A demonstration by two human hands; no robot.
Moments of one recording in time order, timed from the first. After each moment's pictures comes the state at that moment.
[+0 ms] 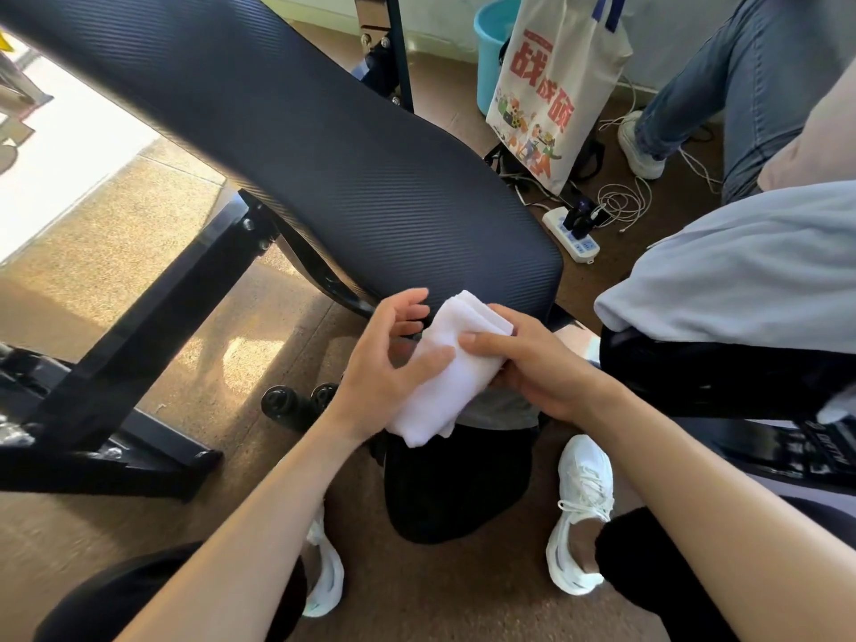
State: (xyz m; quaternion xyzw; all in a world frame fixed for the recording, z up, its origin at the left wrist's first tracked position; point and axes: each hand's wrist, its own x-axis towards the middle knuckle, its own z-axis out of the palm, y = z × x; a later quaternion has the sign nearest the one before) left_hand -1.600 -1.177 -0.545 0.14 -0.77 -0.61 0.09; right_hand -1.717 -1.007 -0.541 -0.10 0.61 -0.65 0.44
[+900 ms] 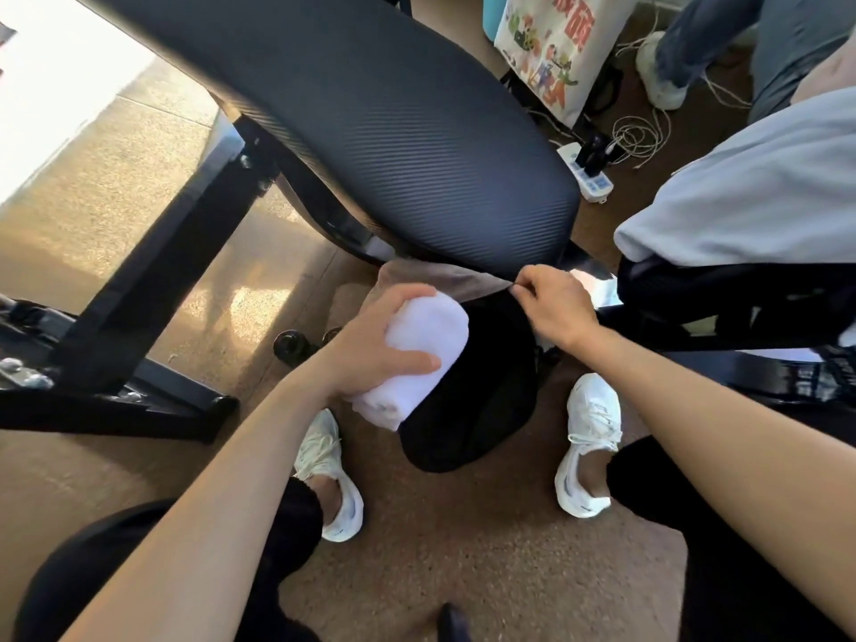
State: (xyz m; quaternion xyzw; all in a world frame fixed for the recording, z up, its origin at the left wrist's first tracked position) left_hand -1.557 -1.210 -0.557 0.12 -0.84 -0.51 -0.15; right_hand -1.729 -0.994 -0.627 -0.22 0.95 -0.21 0.12
